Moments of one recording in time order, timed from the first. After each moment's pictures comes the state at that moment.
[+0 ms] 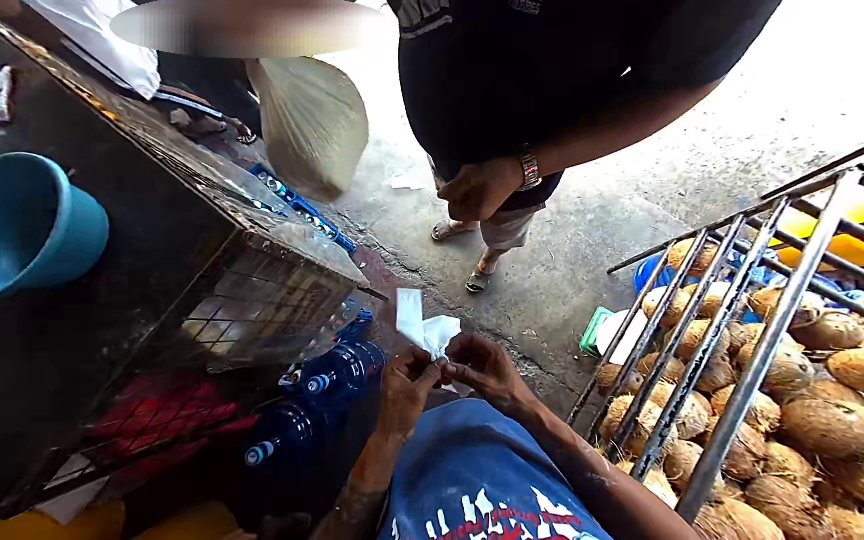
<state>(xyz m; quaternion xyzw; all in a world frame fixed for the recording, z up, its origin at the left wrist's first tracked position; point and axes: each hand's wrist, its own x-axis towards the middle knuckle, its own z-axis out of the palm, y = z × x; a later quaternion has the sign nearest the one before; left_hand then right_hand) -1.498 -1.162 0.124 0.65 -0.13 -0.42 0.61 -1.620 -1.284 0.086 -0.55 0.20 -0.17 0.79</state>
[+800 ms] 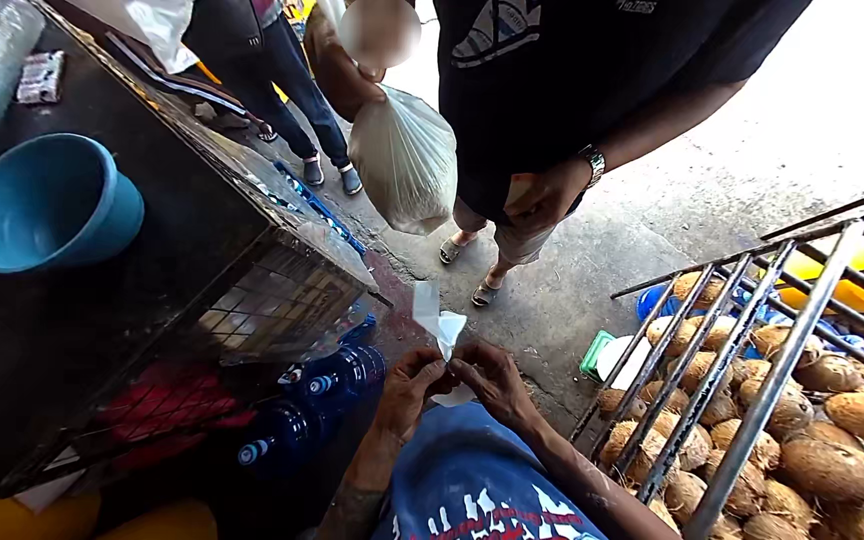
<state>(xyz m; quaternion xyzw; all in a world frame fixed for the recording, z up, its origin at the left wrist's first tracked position) -1.467 -1.152 0.139 0.55 -0.05 -0.50 0.67 -1.588 -1.275 0.108 -0.62 0.20 -0.21 0.73</state>
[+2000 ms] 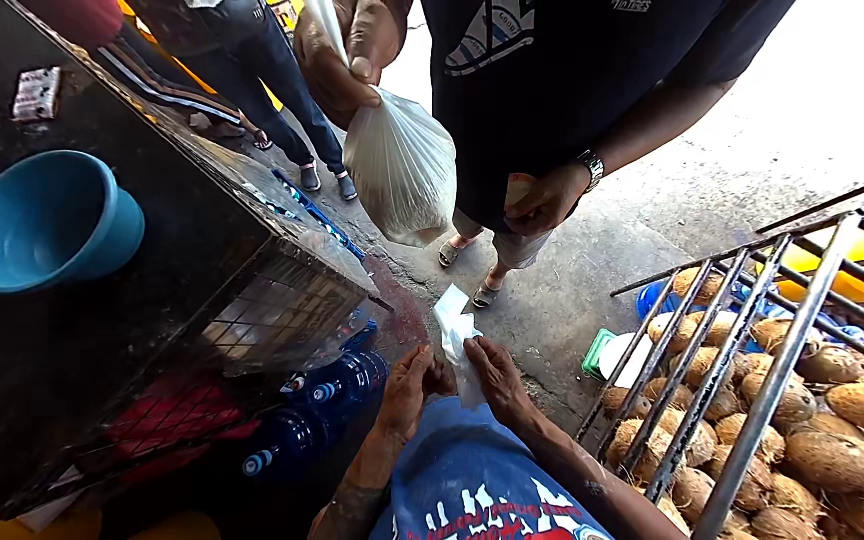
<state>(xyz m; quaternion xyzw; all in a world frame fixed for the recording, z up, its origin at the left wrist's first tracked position) -1.451 -1.158 0.139 0.56 -0.07 -0.51 0.65 -1.567 -1.271 0.110 -0.52 0.31 -0.20 0.77</state>
